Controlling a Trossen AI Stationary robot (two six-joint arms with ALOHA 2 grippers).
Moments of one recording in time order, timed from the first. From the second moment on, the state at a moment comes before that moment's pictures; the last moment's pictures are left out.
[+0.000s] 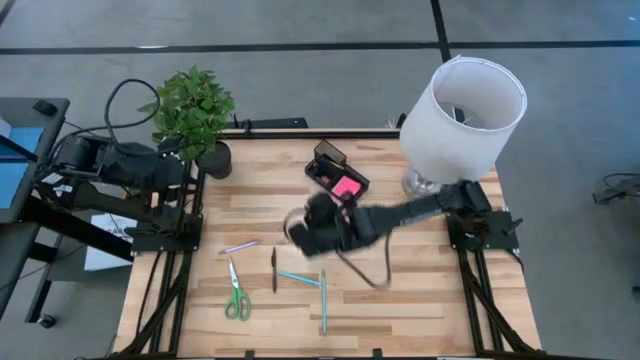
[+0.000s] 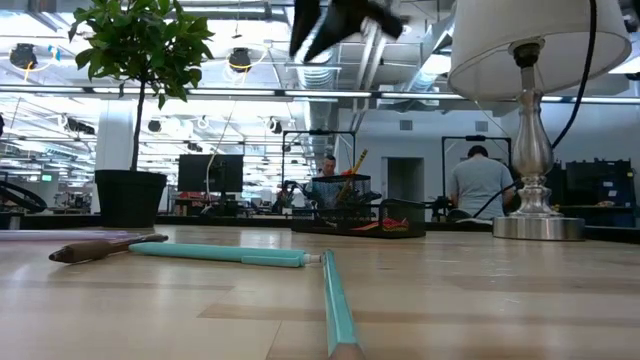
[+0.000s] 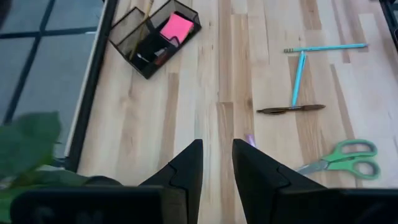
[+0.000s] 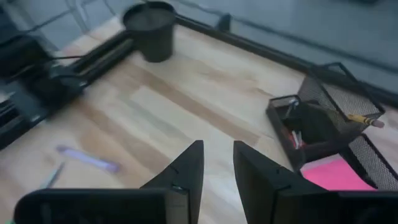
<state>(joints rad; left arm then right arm) -0.06 0.79 1.45 -1.48 -0.16 0.01 0.27 2.01 1.89 -0.91 0.83 0.94</state>
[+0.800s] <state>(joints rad) -0.08 0.61 0.74 -0.81 -0.22 -0.14 0.58 2.02 1.89 -0.90 0.97 0.97</state>
